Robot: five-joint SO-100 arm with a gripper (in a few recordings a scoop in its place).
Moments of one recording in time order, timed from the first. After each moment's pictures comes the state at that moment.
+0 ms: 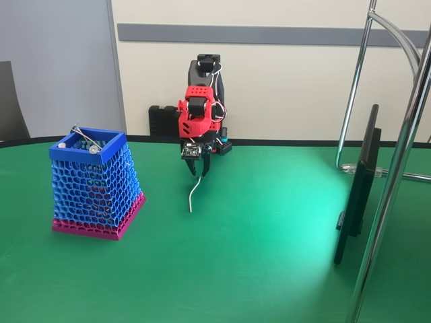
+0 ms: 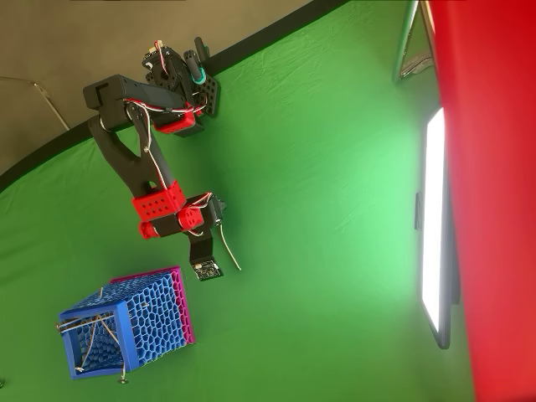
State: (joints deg) arm 6.6 84.5 109.2 74.0 -89.1
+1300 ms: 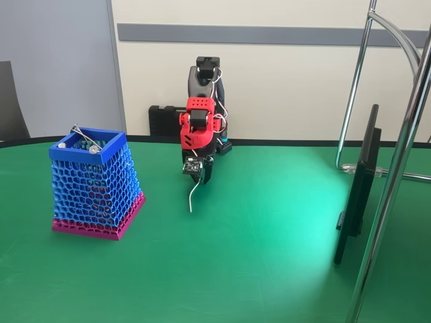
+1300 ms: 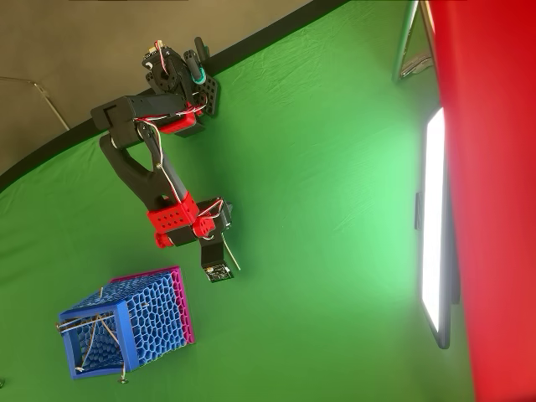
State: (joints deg) arm 5.6 74.2 104.0 73.3 -86.2
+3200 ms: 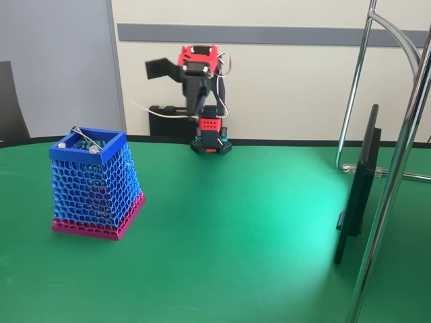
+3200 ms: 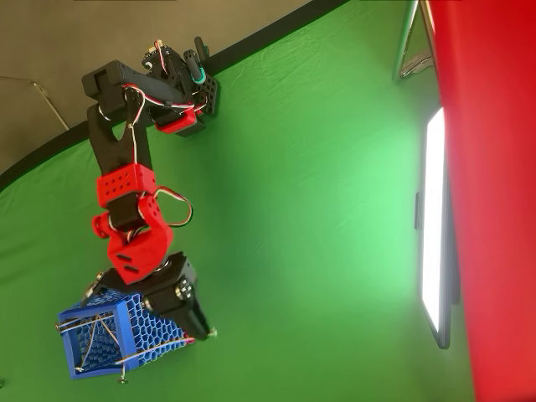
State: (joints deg) arm 6.2 90.0 70.6 42.1 3.1
